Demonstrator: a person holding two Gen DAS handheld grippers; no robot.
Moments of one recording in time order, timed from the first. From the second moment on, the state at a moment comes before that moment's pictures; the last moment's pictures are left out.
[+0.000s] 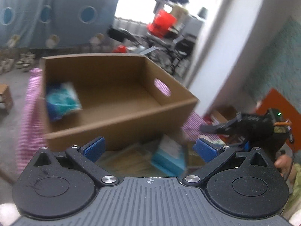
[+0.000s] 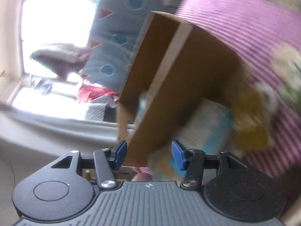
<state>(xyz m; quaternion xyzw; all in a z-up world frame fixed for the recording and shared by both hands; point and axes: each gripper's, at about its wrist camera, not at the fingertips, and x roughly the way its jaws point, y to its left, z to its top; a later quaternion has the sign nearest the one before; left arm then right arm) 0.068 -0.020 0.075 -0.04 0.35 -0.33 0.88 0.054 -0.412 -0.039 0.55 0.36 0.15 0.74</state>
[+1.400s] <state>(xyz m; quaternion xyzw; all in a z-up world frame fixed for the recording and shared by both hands) 0.112 -0.123 0.016 0.01 0.48 -0.40 0.78 0.046 -0.417 -0.134 0.65 0.34 0.11 0.67</state>
